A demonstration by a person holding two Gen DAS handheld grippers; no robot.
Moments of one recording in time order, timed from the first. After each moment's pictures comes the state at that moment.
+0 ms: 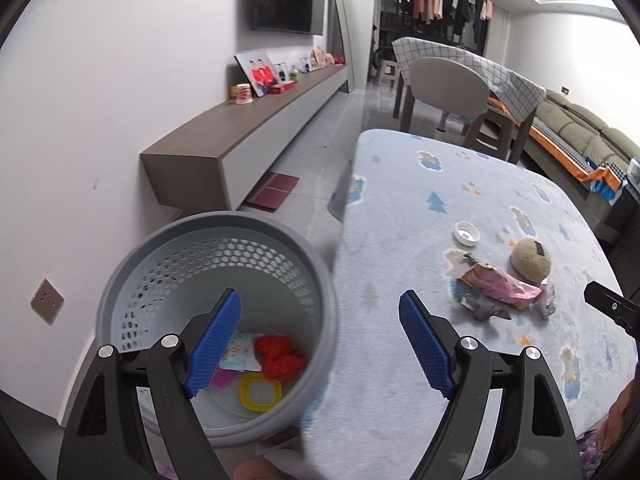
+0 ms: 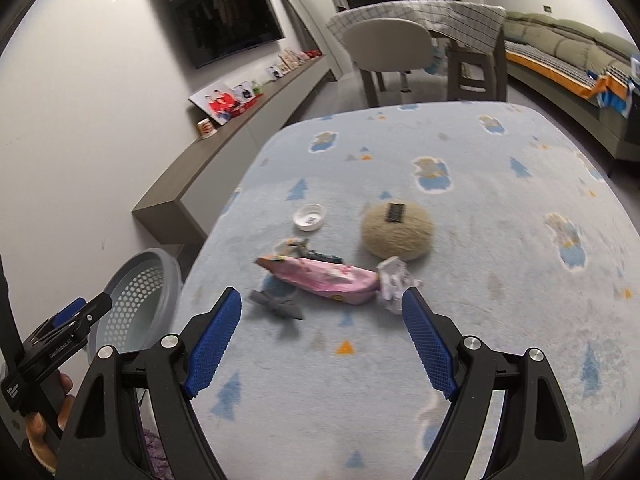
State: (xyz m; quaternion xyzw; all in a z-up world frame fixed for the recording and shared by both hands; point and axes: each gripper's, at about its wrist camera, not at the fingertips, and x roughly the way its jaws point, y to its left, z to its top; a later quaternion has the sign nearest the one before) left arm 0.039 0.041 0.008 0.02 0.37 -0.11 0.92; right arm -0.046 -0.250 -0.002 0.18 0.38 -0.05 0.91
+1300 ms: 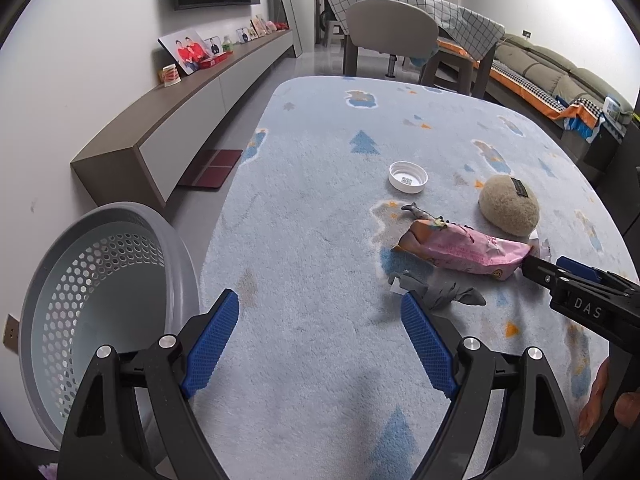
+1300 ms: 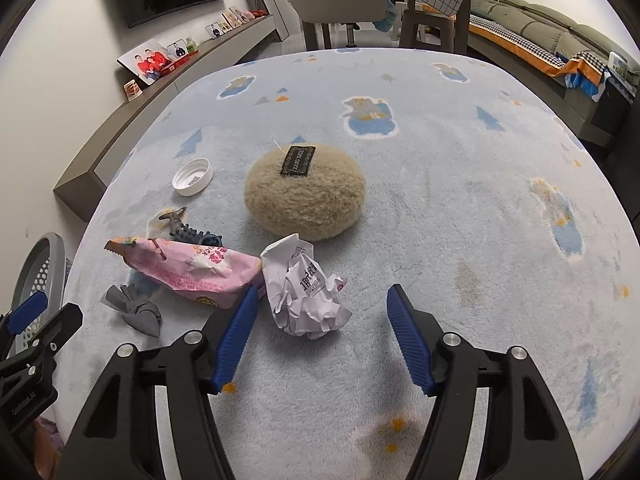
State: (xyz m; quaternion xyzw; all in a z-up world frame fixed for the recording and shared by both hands) left arm 0.067 -0.057 -0.051 0.08 0.42 -0.17 0.89; right arm 0.008 -0.278 -0.077 0.14 0.45 -0.14 0.87
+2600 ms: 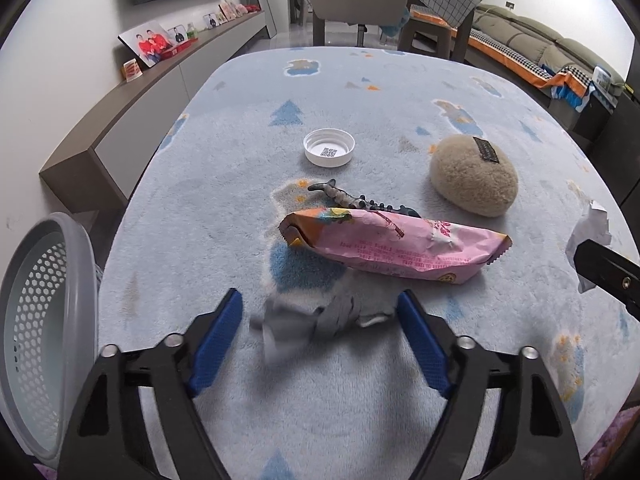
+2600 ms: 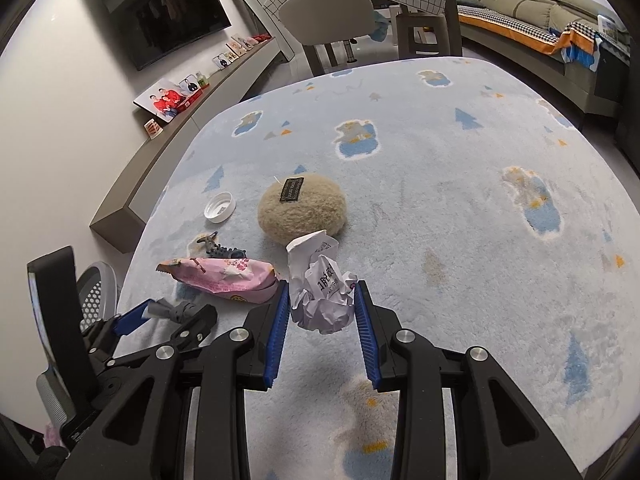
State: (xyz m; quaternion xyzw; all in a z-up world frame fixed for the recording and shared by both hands) left arm 0.069 -0.133 -0.081 0.11 0.46 -0.20 0.86; right arm -0.037 -0.302 -0.043 0.21 0.41 -0.10 0.88
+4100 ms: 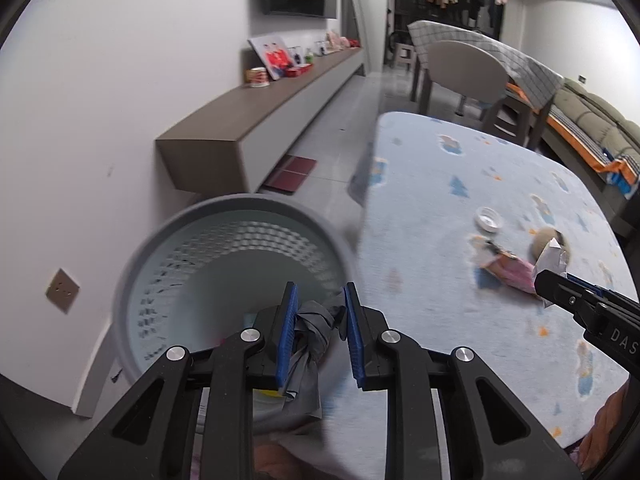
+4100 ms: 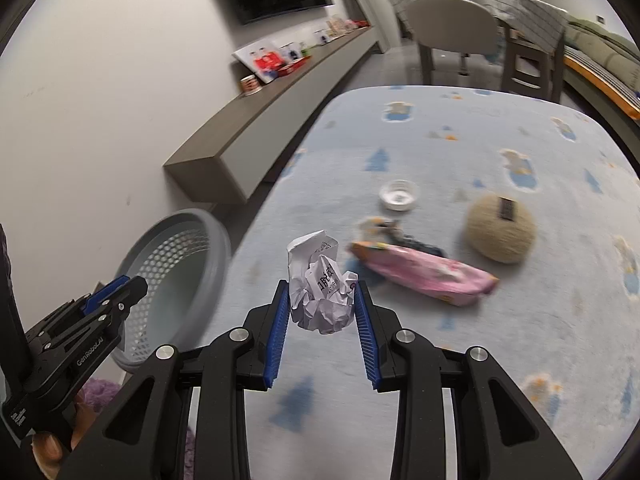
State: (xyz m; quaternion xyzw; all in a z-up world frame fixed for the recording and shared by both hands) left arm 0.045 0.063 0.006 0.03 0.40 -0.06 0.91; right arm 0.016 -0.147 -0.004 0.13 0.42 0.05 0.90
